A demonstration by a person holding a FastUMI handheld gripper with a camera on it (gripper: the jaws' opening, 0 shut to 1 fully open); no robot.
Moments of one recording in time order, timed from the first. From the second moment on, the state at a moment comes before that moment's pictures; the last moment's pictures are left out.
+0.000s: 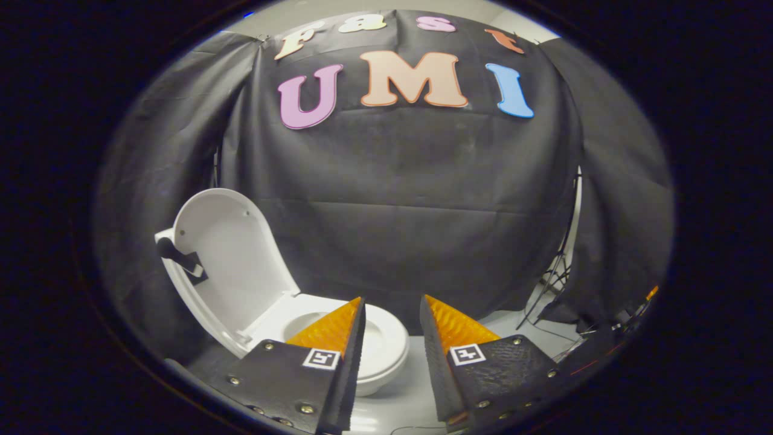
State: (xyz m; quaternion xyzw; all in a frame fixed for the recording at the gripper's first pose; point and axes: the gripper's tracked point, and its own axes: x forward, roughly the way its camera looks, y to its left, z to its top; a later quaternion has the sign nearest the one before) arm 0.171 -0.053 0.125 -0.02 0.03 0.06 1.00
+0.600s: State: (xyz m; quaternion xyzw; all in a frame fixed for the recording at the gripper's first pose) arm 0.159 -0.150 0.128 -0.02 0.00 0.03 1.00
